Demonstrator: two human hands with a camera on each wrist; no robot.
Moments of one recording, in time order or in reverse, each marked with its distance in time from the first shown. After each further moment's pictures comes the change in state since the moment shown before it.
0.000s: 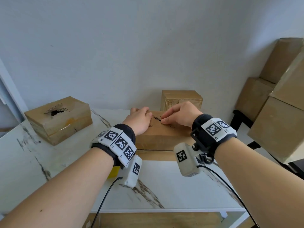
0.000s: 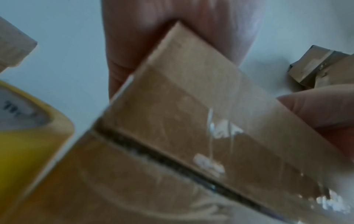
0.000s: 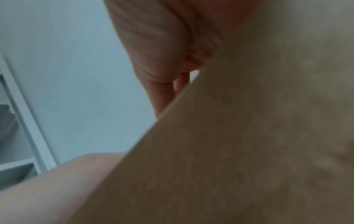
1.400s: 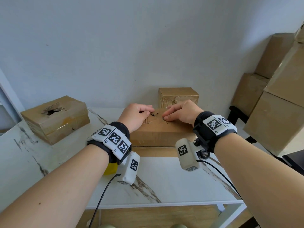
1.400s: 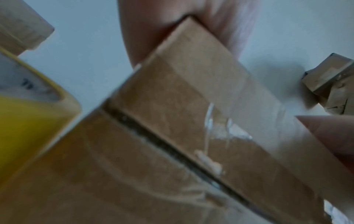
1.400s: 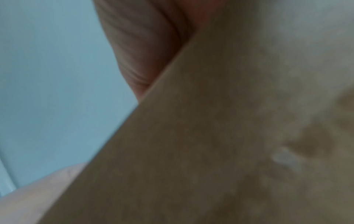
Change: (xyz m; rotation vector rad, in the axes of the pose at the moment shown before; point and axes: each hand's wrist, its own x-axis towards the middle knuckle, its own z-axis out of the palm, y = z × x) left_hand -0.002 -0.005 -0.001 -0.316 0.121 0.282; right_hand 0.002 0.018 -0.009 0.088 -0.026 -0.002
